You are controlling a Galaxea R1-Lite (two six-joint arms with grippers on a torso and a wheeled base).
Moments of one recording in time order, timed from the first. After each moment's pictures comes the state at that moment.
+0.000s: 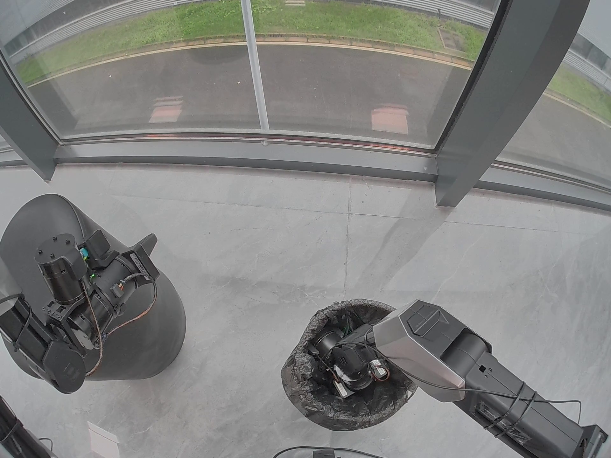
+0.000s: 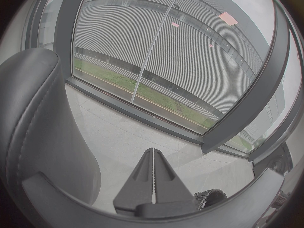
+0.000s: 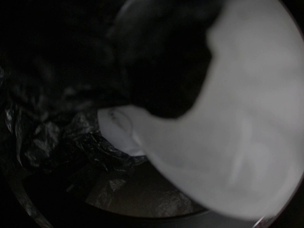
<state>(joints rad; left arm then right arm) -0.18 1.82 -0.38 -1.39 -0.01 -0.38 0.67 3.00 -2.00 0.50 -0.40 0.27</state>
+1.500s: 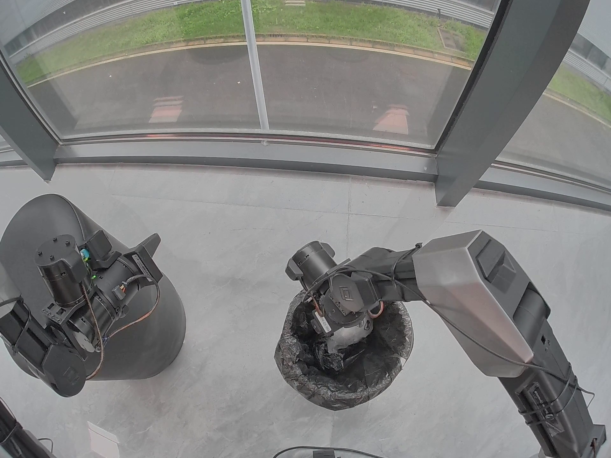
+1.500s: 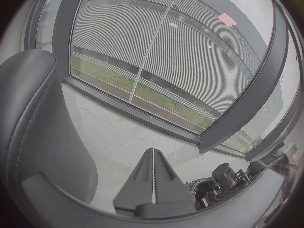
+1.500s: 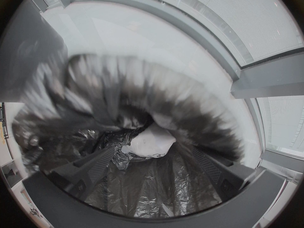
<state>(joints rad) -0.20 1.80 -0.37 -1.40 -0.01 -0.38 0.71 2.62 -2.00 0.50 -0.52 0.14</state>
